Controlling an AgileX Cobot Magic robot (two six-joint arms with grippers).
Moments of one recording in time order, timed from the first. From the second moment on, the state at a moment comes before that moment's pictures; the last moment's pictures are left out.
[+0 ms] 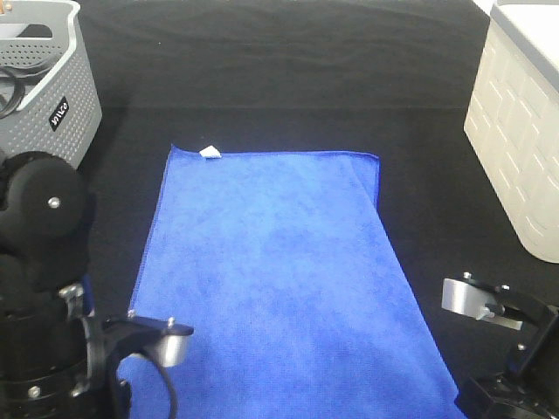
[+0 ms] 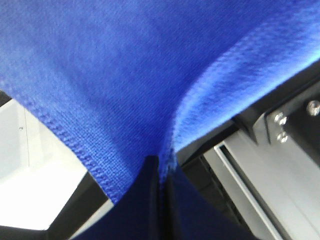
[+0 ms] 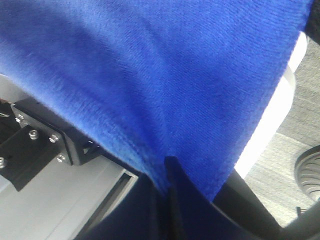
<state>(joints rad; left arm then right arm) -0.74 1.73 -0.76 -0.55 1.07 0.13 0.28 1.49 -0.47 0.57 1.04 -0.31</state>
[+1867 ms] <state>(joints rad) -0.58 1.67 -1.12 -0.42 1.06 0.10 0.27 1.41 -1.03 0.29 1.09 -0.24</state>
